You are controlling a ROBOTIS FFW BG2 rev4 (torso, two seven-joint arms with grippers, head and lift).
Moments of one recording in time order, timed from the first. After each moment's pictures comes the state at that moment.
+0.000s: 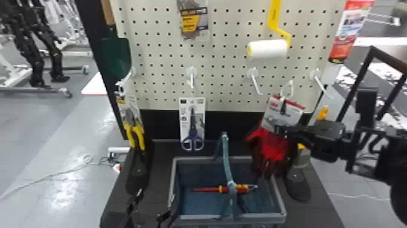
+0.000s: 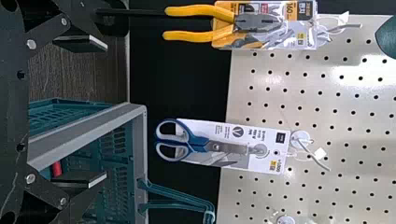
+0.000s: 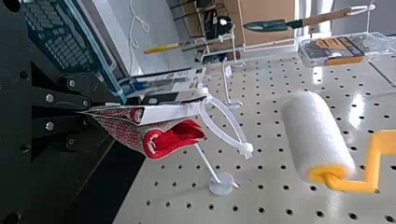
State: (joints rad) left arm 0.30 0.01 -0.12 -1.60 0.05 -0.25 -0.09; right arm -0.16 -0.23 -0.12 -1.93 -0.11 0.71 1.03
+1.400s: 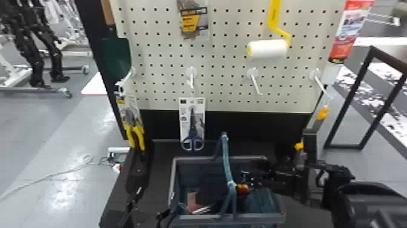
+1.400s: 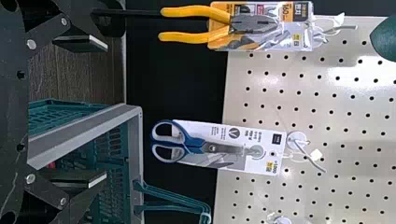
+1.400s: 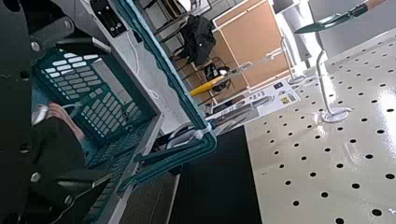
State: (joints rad) left arm 0.30 0.01 -0.12 -1.60 0.05 -0.25 -0.09; right arm -0.22 -0.13 -0.02 -1.46 -0.13 0.56 1.16
